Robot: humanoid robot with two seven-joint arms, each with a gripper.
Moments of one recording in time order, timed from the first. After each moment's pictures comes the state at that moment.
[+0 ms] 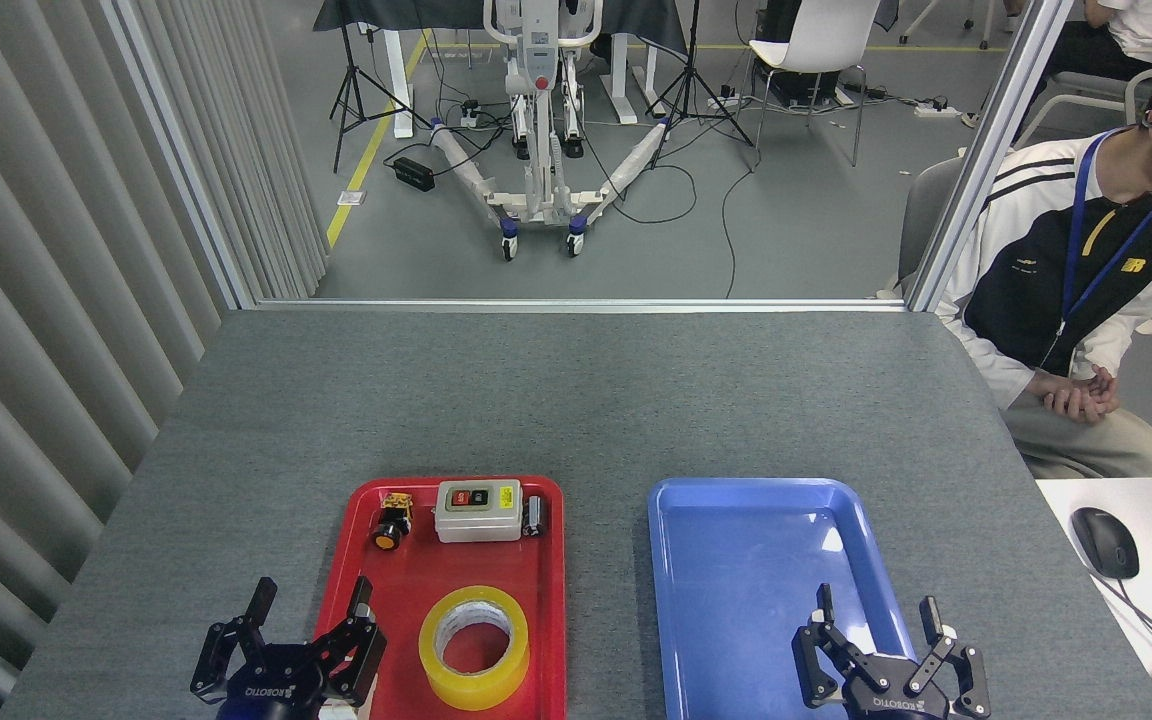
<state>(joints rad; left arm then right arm) 0.18 0.07 -0.02 -1.71 -1.31 -0.05 0.11 0.20 -0.07 0.11 -1.66 1.40 0.25 -0.14</state>
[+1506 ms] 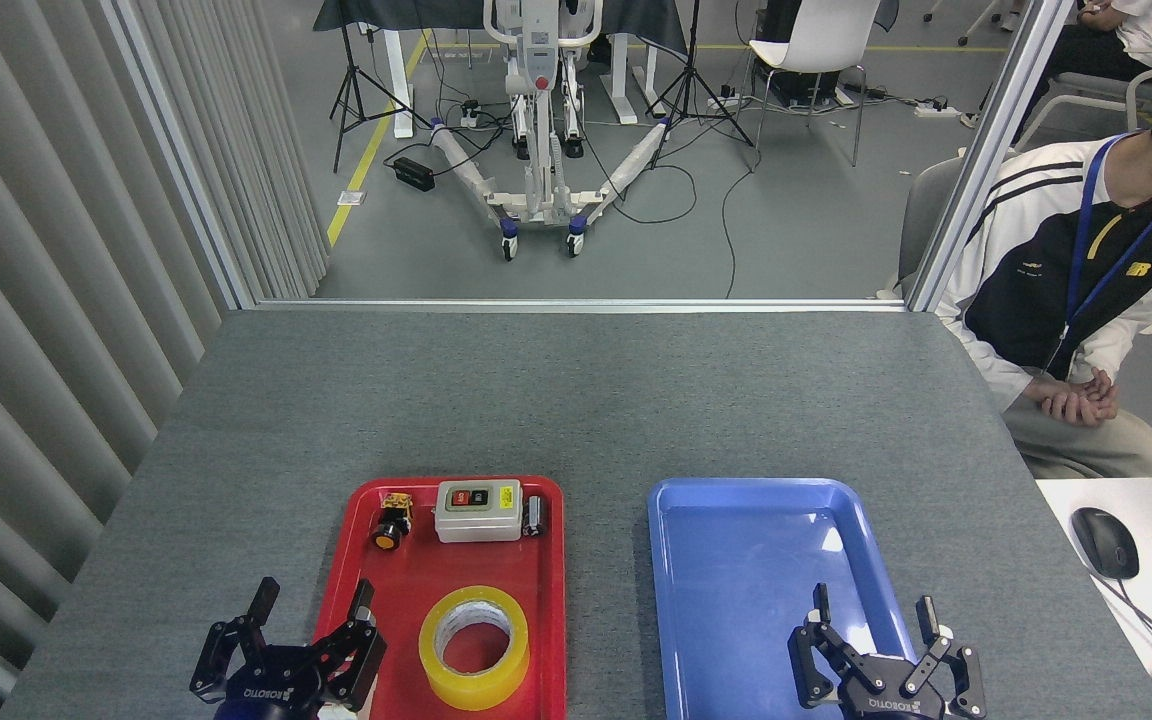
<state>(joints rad) 0.18 0.10 -0.03 -1.72 -1.28 -0.07 0.11 0.20 -0.05 0.12 -1.66 1.42 0.24 -0.17</state>
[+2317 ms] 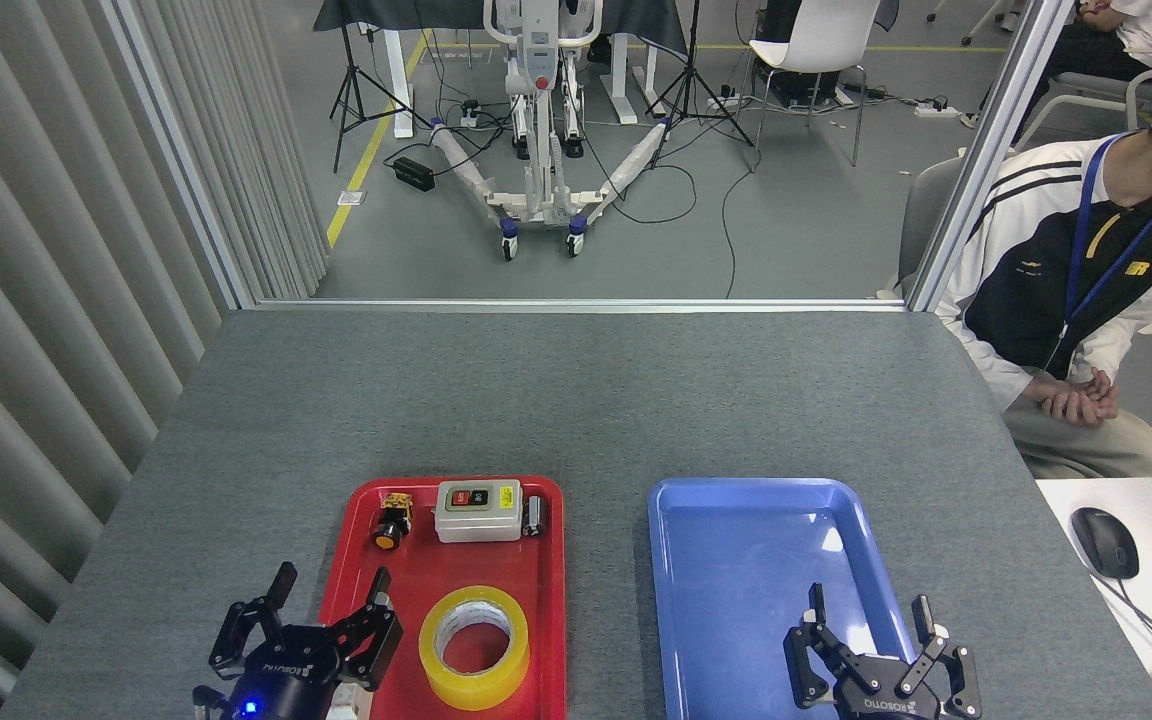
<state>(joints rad) 0.12 0.16 -0.12 -1.71 -1.28 0.02 -0.01 0.20 -0.04 0.12 -1.65 1.42 0.24 -0.18</state>
